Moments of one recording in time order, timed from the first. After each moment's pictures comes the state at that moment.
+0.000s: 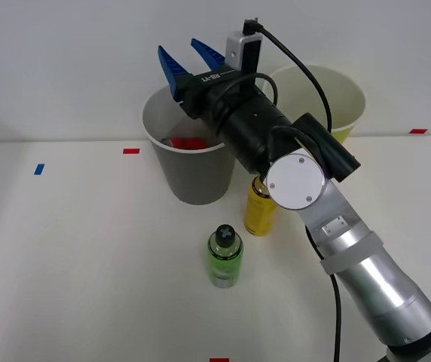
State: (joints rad) arm -0.54 -0.16 0.39 -1.63 -1.23 0.08 2.28
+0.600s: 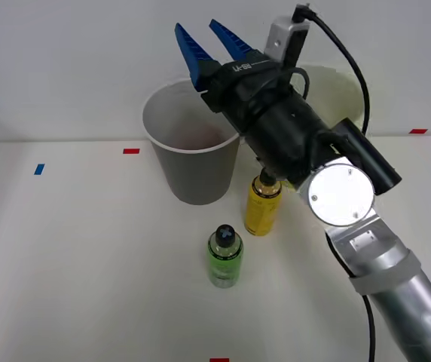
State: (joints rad) arm -0.42 -0.24 0.37 -1.87 -1.36 0.08 2.28
